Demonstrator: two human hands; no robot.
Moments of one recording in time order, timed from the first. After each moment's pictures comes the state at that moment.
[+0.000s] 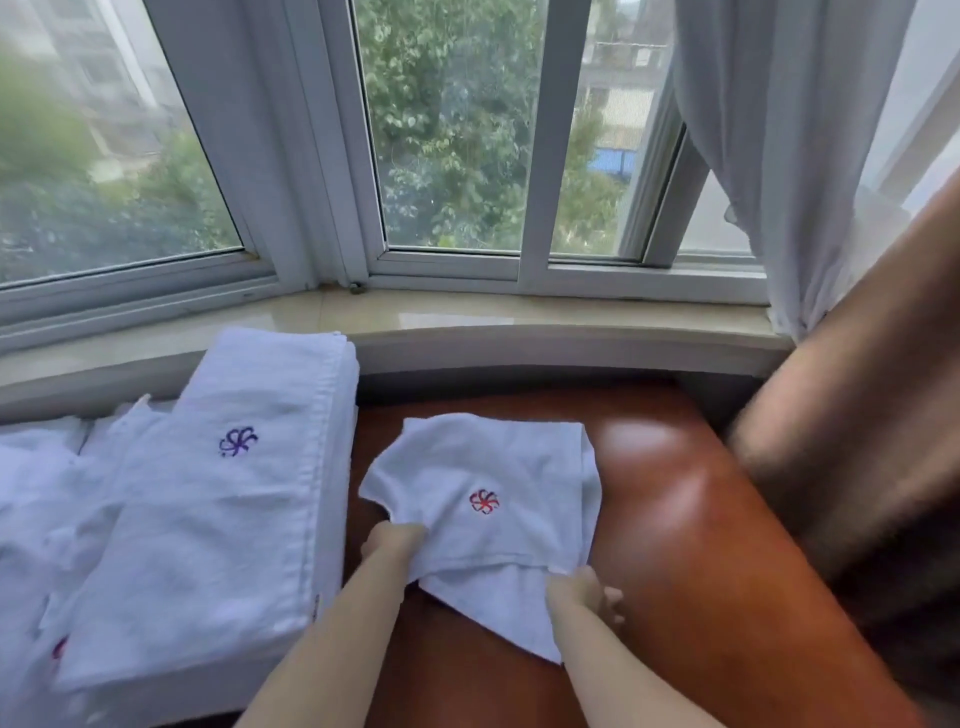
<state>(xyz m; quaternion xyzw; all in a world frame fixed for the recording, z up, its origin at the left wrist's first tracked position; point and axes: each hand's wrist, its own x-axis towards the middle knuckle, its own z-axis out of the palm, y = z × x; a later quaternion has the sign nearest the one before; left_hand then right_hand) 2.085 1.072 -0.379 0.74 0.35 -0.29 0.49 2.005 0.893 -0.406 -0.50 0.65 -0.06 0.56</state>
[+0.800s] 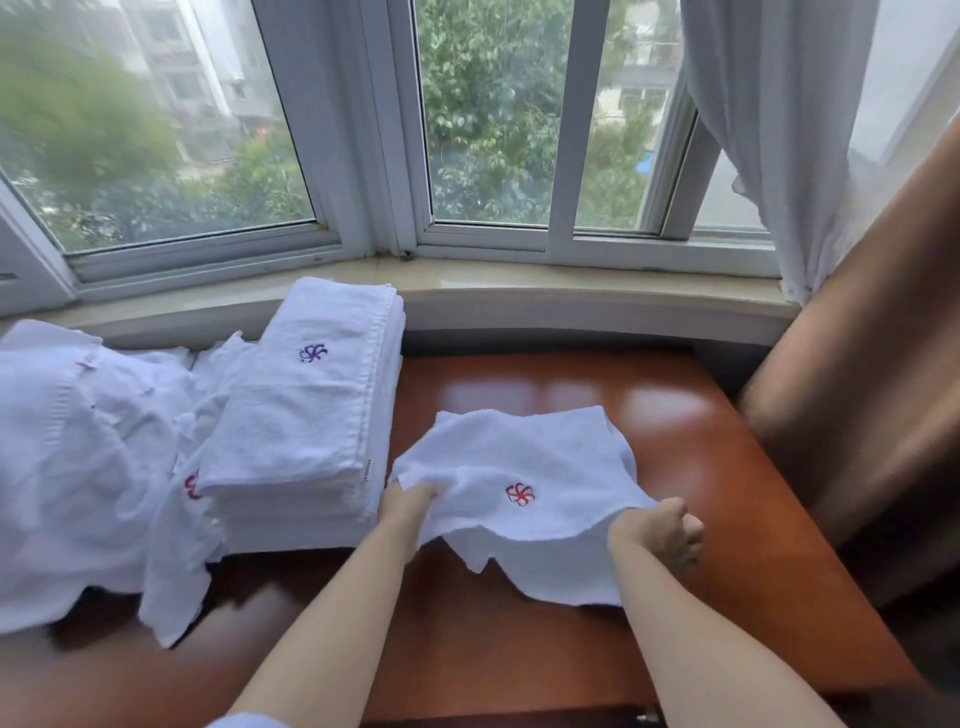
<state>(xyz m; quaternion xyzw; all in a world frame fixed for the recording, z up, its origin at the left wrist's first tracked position) 1.951 1.086 -0.340 0.70 0.29 -0.13 0.64 1.915 0.850 -0.360 -0.71 0.57 -0.18 0.38</state>
